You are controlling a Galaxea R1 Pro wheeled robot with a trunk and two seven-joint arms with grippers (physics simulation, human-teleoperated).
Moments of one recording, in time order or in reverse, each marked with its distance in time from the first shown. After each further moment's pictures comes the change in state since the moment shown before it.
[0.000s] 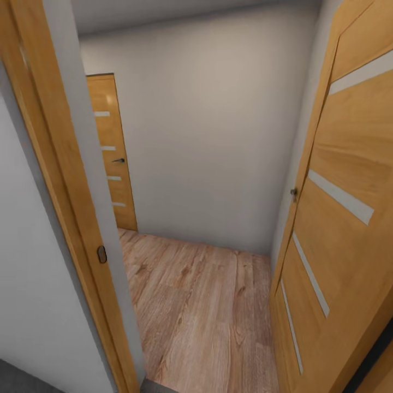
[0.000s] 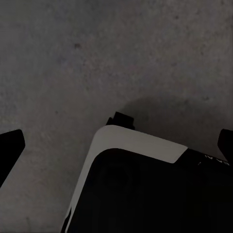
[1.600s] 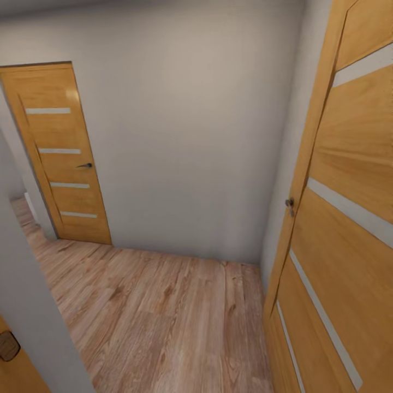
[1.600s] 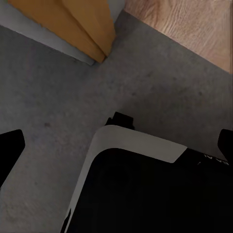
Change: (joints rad) left arm 0.000 -0.001 0.000 0.000 0.000 0.000 0.000; right arm 0.000 0.000 -0.008 0.000 0.001 -0.004 0.000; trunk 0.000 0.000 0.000
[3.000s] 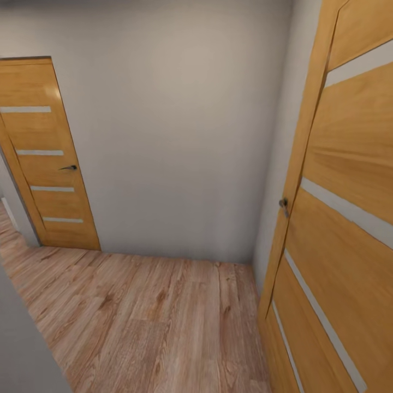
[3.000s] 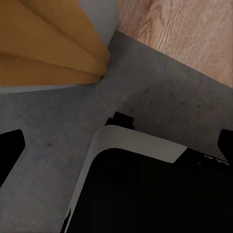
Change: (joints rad) left arm 0.000 0.000 0.000 0.000 0.000 0.000 0.000; right arm 0.000 0.000 0.000 0.000 -0.001 0.000 0.000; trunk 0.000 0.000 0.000
